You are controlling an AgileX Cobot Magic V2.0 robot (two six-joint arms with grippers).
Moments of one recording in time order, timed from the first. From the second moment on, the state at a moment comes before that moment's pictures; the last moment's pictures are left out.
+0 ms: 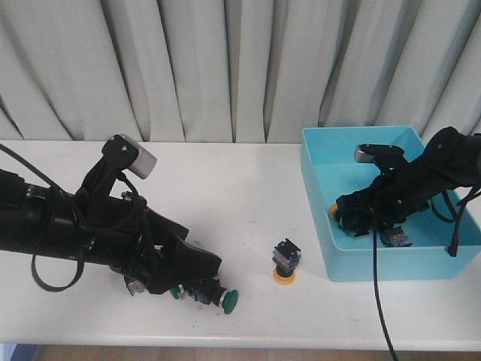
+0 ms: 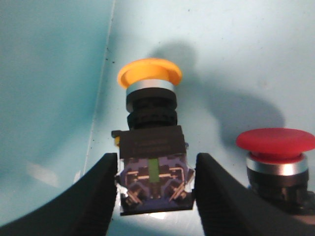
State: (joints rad) left arm -0.36 1.38 -0.90 -1.08 0.79 1.00; right arm -0.02 2.05 -1.32 0.46 0.66 -0.51
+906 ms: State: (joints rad) left arm -0.36 1.38 -0.90 -1.02 0.78 1.00; right arm 0.10 1.19 -1.04 0.11 0.94 -0.23
